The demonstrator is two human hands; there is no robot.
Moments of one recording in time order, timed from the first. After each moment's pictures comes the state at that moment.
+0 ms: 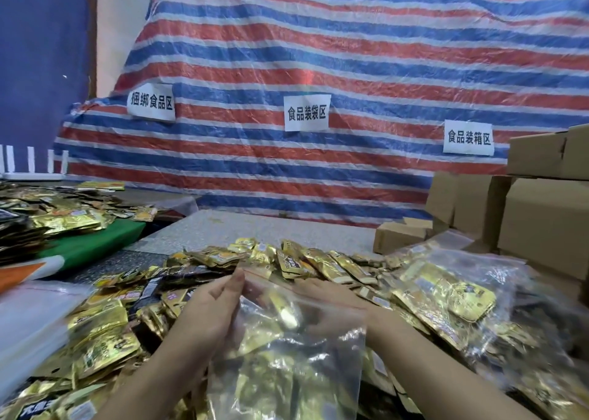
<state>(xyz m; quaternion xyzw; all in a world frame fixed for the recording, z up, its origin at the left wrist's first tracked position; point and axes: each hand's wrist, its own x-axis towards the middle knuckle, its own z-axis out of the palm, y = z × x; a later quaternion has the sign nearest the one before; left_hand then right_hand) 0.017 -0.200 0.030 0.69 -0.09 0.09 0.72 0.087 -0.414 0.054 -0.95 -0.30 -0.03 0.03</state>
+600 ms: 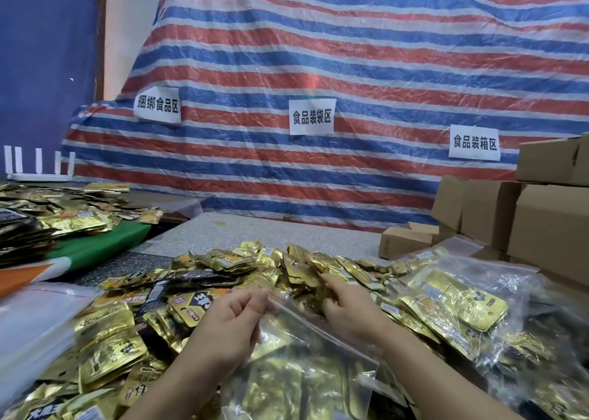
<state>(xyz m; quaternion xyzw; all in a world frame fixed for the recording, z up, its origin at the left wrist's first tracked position) 0.014 -0.208 0.023 0.70 -0.10 0.13 0.70 0.114 -0.426 0.028 -0.95 -0.19 -0.14 0.20</state>
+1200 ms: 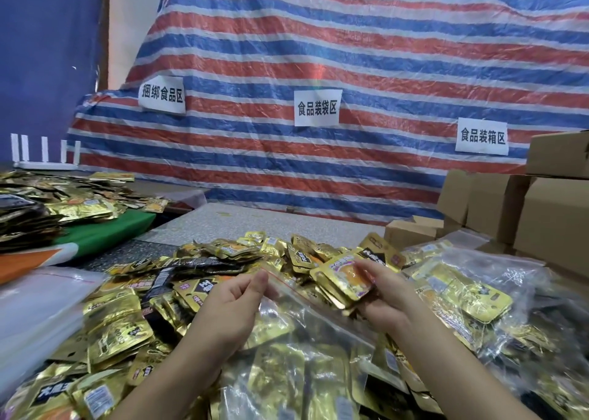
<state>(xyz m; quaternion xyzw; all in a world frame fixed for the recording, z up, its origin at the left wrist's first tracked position) 0.009 -0.208 0.028 0.70 -0.08 0.13 0.70 0.085 -0.434 0.062 -0.48 0.09 0.06 0.87</state>
